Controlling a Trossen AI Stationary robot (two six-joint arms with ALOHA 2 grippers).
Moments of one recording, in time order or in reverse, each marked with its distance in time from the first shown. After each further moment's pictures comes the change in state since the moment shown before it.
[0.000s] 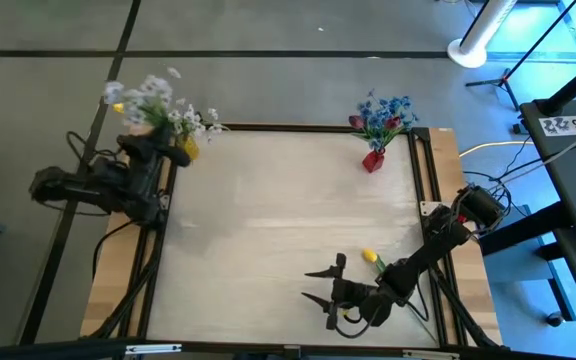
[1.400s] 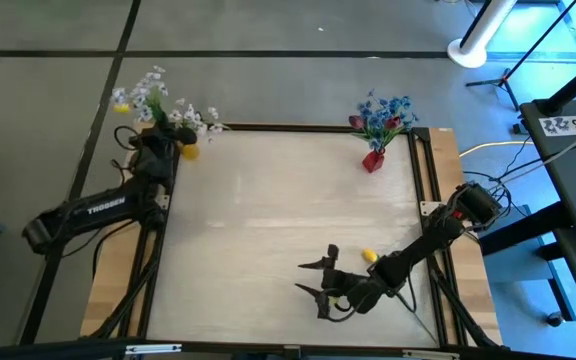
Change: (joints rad) left arm 0.868 0.224 -0.269 -0.038 0.433 -0.601; right arm -0.081 0.001 -0.001 -0.029 -0.096 0.013
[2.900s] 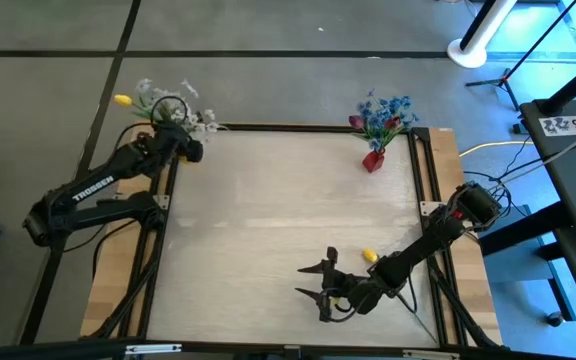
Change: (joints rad) left arm -0.009 0.107 0.559 -1.596 0.308 -0.512; right arm 0.003 0.000 0.000 0.000 -0.051 0.079
